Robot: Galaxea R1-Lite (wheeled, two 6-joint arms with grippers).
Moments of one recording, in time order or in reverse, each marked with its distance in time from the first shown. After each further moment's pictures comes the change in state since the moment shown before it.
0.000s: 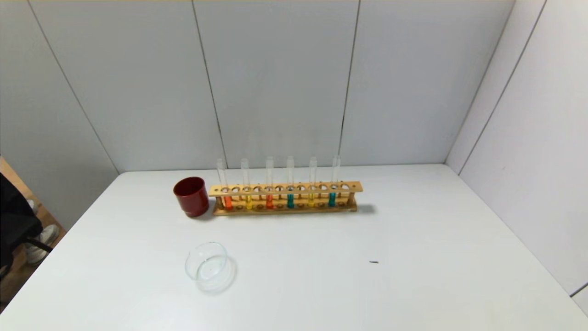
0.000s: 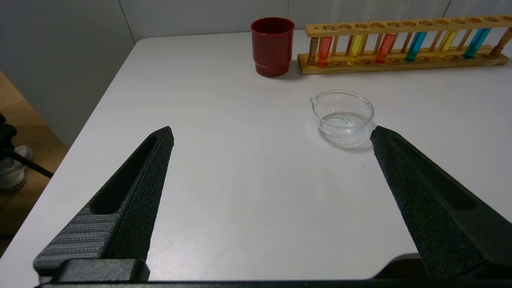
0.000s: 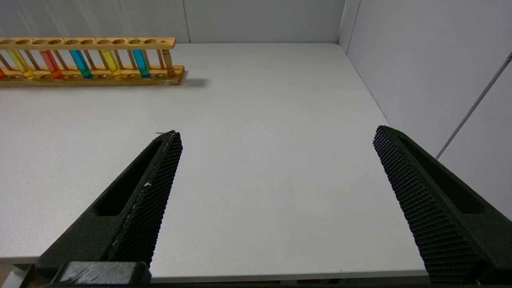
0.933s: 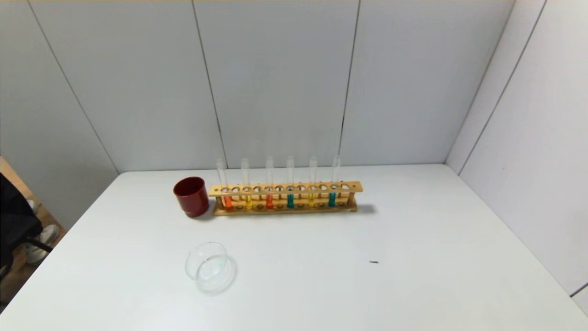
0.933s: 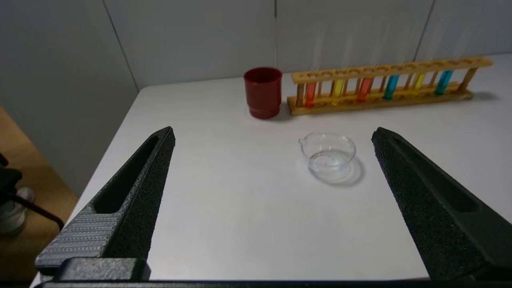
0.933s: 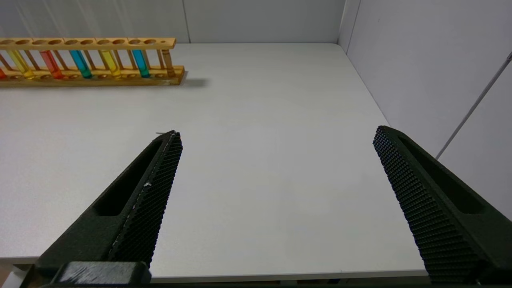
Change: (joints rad) left arm -0.002 0.012 -0.180 0.056 -0.051 0.029; right arm 0.000 0.000 0.000 0.000 0.000 0.000
